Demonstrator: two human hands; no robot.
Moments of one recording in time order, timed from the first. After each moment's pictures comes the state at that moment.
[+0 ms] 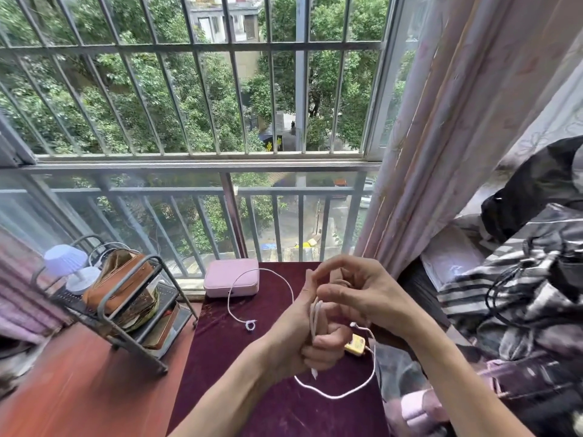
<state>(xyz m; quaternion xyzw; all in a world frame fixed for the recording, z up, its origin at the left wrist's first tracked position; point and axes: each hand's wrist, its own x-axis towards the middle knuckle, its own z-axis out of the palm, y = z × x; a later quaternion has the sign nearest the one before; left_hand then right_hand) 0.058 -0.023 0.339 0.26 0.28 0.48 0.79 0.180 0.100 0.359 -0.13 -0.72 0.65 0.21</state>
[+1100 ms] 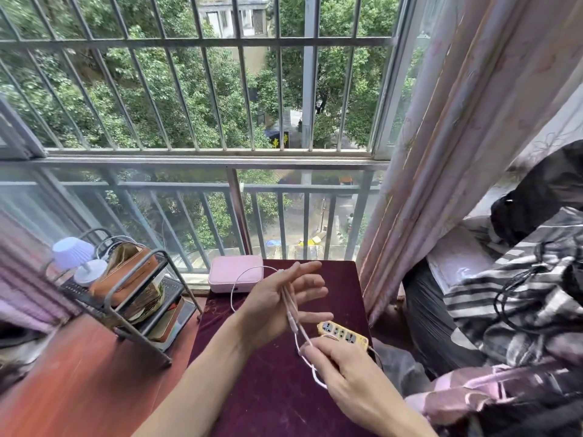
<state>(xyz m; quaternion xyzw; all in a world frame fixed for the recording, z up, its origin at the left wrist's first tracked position) 0.001 -0.016 0.327 0.19 0.37 0.62 0.67 0.195 0.011 0.297 -0.27 -0.84 0.45 0.13</state>
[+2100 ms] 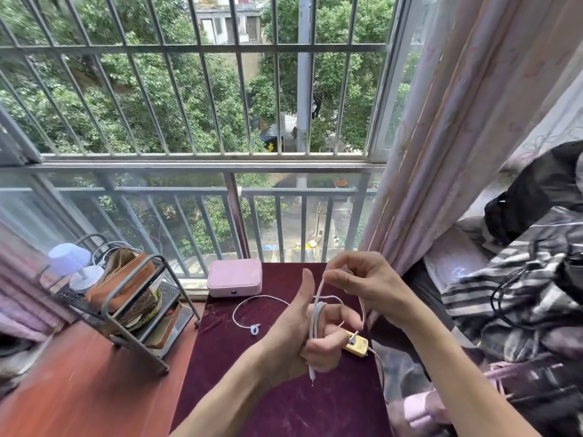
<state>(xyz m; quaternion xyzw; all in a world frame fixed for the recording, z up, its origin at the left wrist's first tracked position) 0.051 -0.038 0.348 0.28 0.26 0.50 0.78 0.165 0.105 0.360 -0.15 -0.74 0.61 0.23</state>
